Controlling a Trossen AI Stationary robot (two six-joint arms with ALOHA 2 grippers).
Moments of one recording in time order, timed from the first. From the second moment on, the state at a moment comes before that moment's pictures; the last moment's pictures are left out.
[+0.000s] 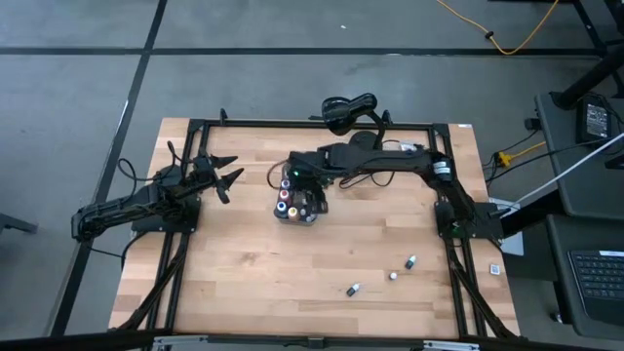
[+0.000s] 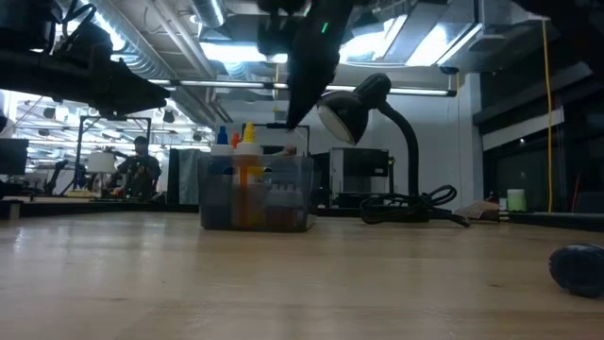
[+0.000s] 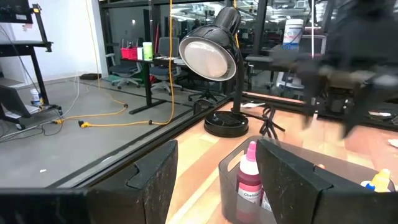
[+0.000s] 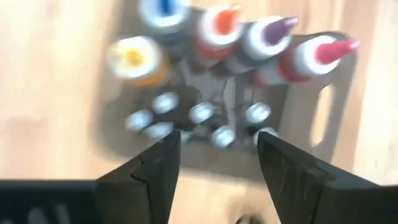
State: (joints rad) left arm 0.34 0.00 0.04 -0.03 -0.22 -0.04; right arm -0.07 2.13 2.00 -1.08 0.03 -0.20
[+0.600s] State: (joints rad) left arm 0.34 0.00 0.04 -0.03 -0.22 -0.04; right arm 0.35 1.90 2.01 -1.39 0.13 0.28
